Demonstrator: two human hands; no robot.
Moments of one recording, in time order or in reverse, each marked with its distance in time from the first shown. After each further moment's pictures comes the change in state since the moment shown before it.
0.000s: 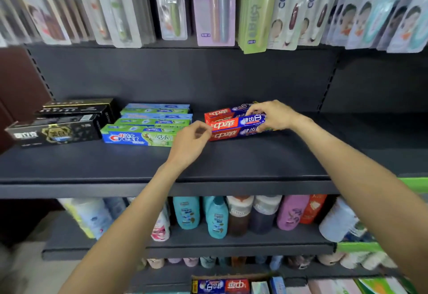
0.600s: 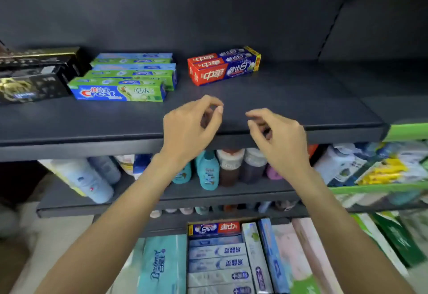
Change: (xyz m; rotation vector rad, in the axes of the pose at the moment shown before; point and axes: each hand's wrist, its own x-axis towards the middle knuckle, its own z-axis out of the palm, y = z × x) left_hand -0.070 0.008 0.027 0.300 0.269 0.528; right_hand -0.152 -0.051 0.100 0.321 0.709 -0.053
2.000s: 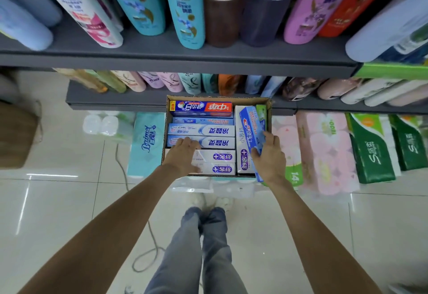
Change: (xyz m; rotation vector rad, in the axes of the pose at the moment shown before) left_hand -0.406 -0.023 0.135 0.175 -1.362 -0.603; right_hand -0.351 0.139 0.104 -0.146 -0.801 0.801
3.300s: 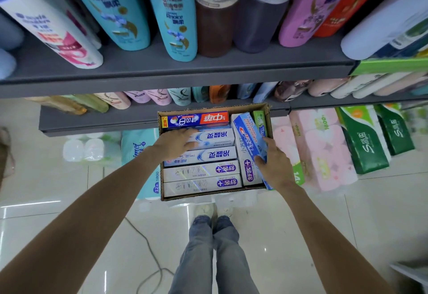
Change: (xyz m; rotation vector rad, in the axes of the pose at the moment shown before) left_hand 0.094 -0.049 -0.038 0.150 -0.005 0.289; right_hand 0.009 -0.004 0.002 0.031 -0.101 0.083
